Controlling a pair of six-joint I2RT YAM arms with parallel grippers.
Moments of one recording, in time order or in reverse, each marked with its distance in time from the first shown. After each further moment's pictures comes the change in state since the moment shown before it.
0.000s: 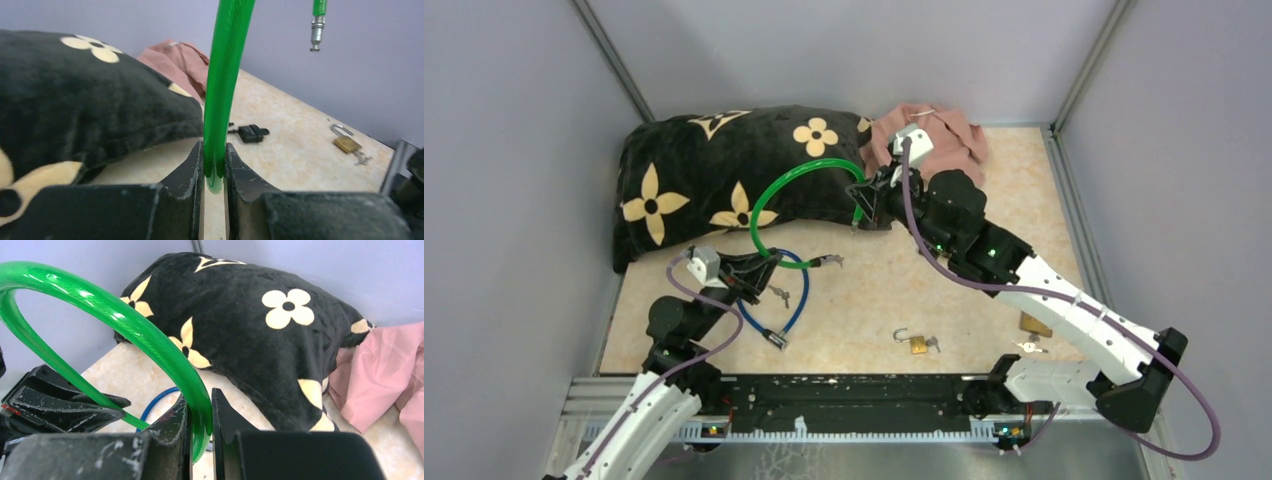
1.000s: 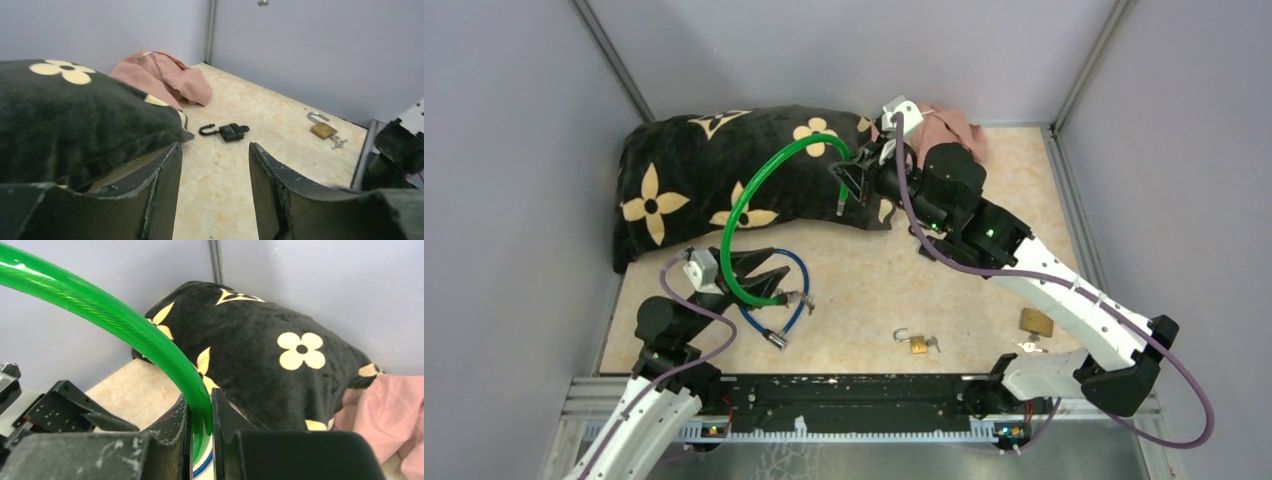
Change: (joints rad) left arm 0.005 -0.055 0.088 -0.094 0.087 0.035; right arm 0.012 0.112 0.241 -0.055 -0.073 -0.053
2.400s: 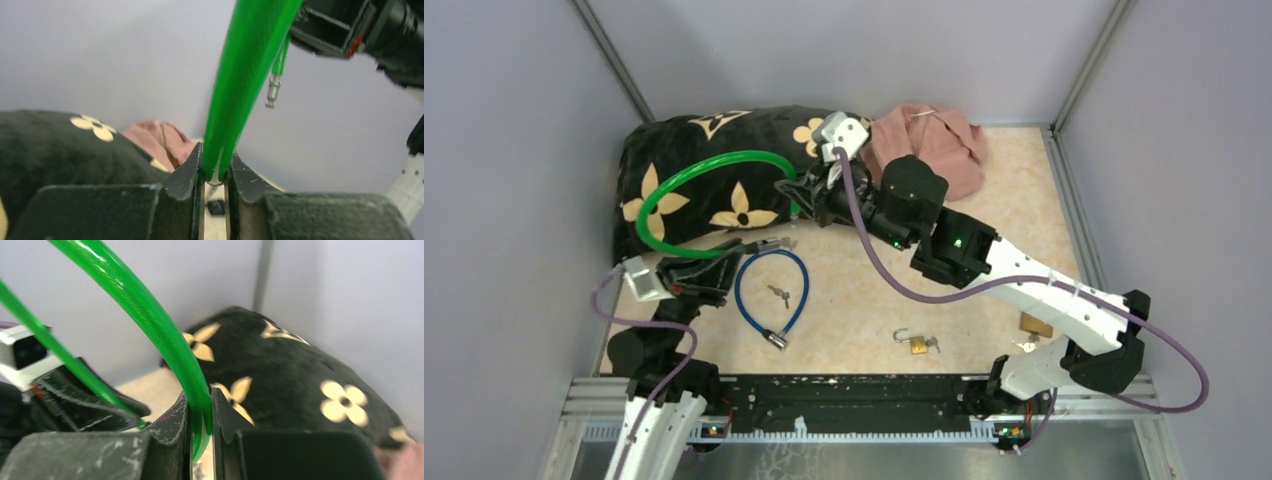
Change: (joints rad) left arm 0.159 -0.116 0.019 0.121 -0.019 -0.328; right arm 0.219 0.114 0.151 0.006 0.100 -0.163
